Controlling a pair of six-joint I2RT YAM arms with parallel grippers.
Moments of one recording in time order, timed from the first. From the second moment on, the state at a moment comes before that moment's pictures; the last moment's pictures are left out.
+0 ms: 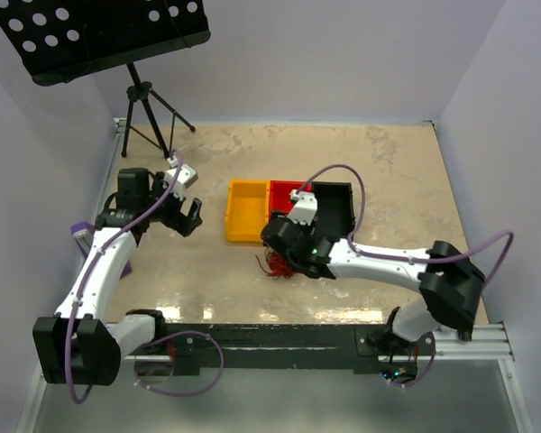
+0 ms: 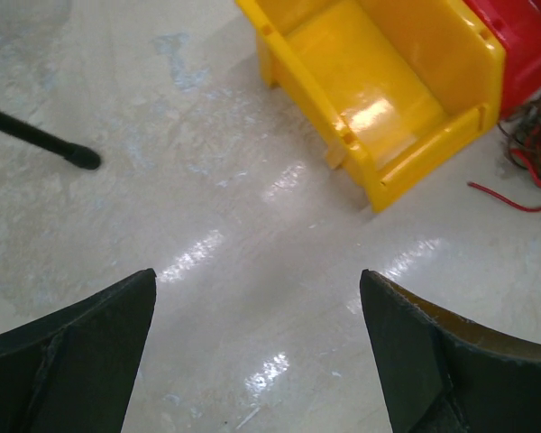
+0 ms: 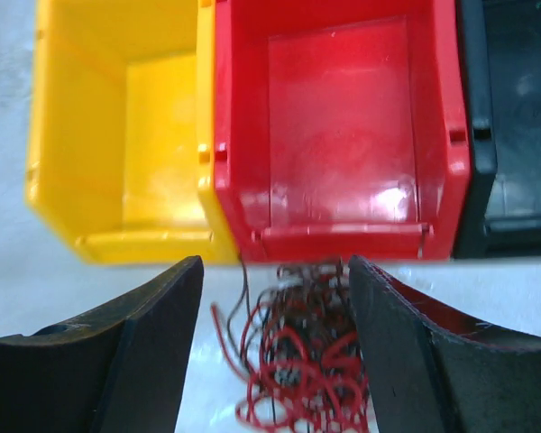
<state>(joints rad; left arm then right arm) -0.01 1.11 0.89 -0.52 0.46 0.42 1.07 1.56 0.98 -0.23 0.78 0.93</state>
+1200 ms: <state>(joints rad) -0.39 1.19 0.81 -0.60 0.62 0.63 1.35 1.31 0.71 -0.30 0.56 1.30</state>
